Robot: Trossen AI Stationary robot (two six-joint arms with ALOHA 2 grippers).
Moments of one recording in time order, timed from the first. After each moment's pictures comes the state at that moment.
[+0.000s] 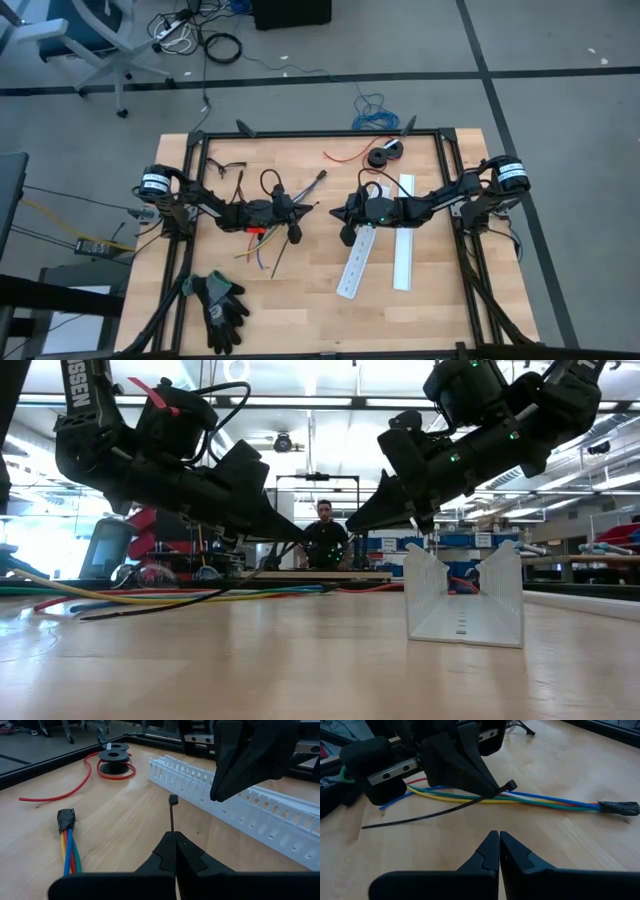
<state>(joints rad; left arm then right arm) -0.02 1.76 0.45 1.07 -0.35 -0.22 0.08 1.65 0.63 0.63 0.30 0.34</state>
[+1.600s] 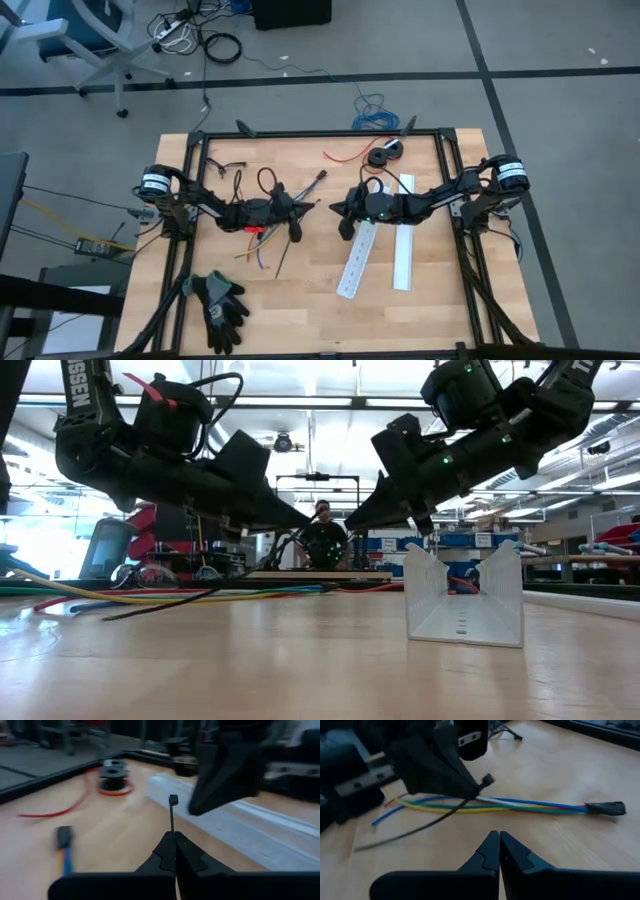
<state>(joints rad) -0.02 1.76 0.45 1.15 -0.39 -0.20 0.04 1.65 0.63 0.66 0.31 0.40</state>
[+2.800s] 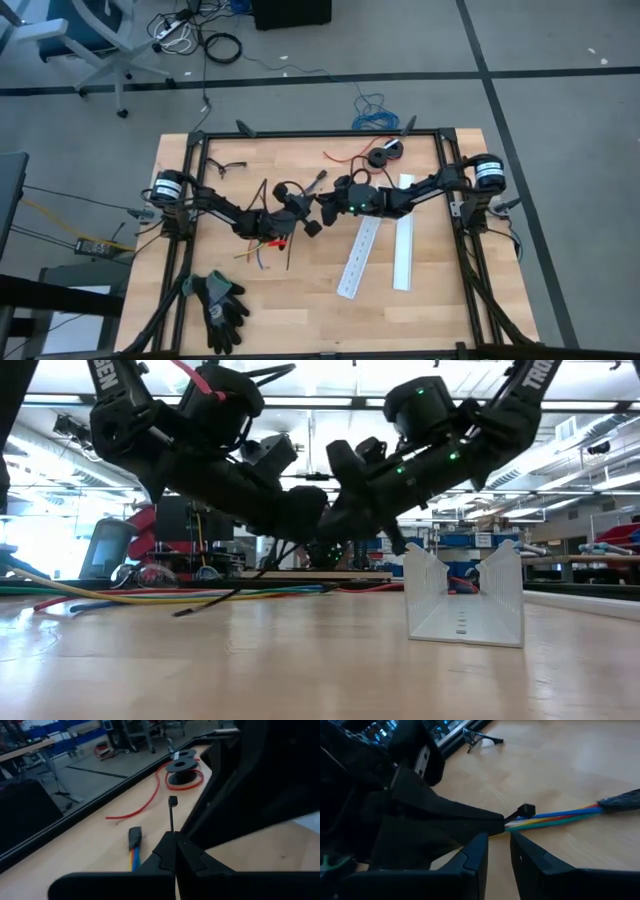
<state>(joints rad) -0.11 1.86 0.70 0.81 -0.88 -0.09 -0.05 1.83 0.80 0.66 0.28 0.66</state>
